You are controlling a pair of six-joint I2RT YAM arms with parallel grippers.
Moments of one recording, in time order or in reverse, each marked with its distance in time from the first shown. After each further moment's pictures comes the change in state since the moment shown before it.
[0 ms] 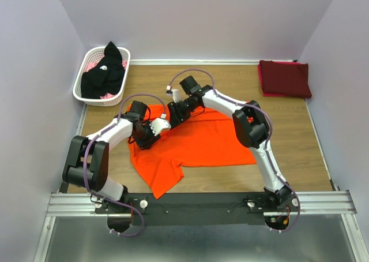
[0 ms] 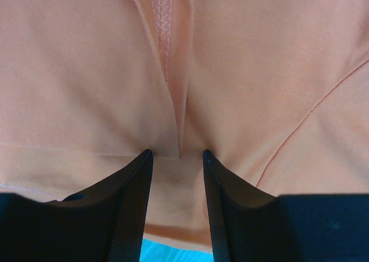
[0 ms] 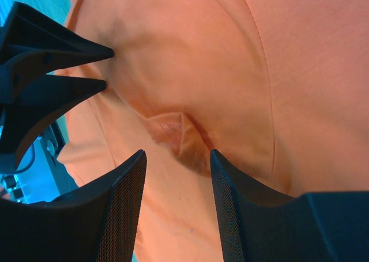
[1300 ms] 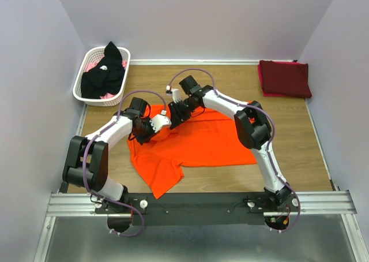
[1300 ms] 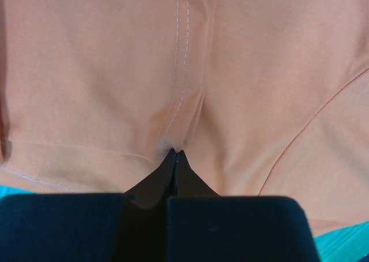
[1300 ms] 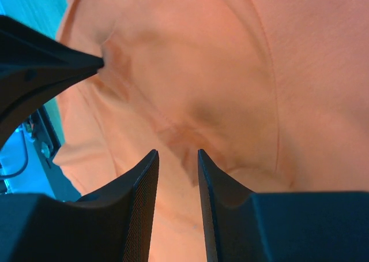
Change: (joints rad) left arm 0.000 0.000 0.051 -0.023 0.000 0.002; right arm 0.016 -0.024 -0.019 0.003 0.048 0.002
